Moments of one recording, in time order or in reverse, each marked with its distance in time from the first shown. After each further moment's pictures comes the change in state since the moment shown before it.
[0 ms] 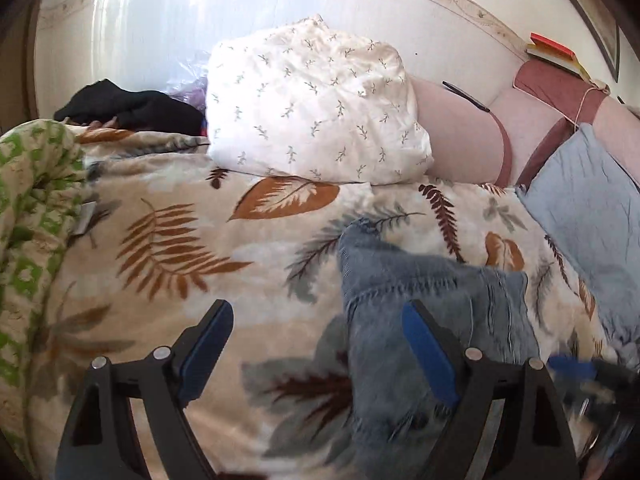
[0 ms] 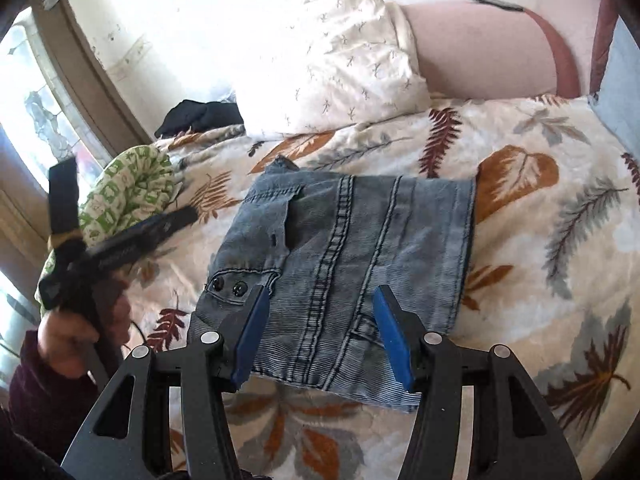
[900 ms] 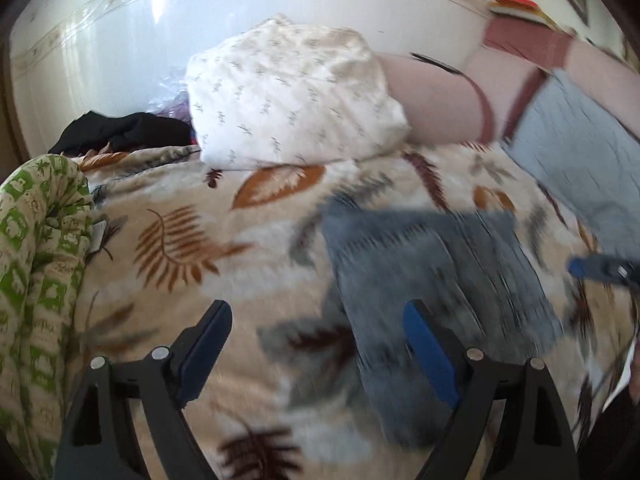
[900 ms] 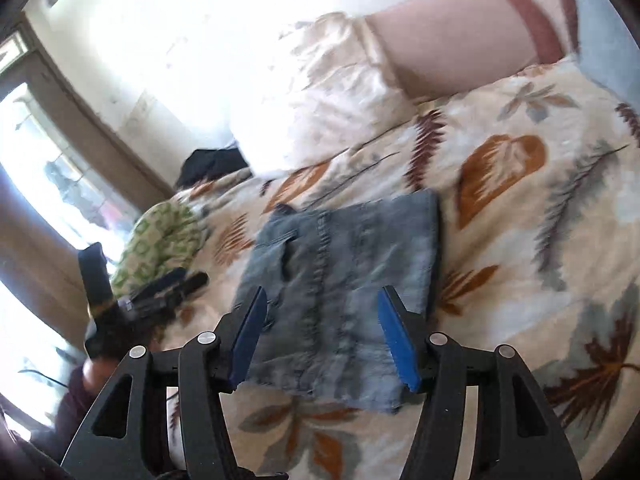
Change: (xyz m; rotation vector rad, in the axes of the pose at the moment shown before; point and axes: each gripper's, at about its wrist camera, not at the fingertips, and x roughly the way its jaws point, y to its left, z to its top) left arm -0.042 -0.017 -0.033 0.195 0.046 0.020; right arm -0.037 -0.040 0.008 0.127 -0.059 0.146
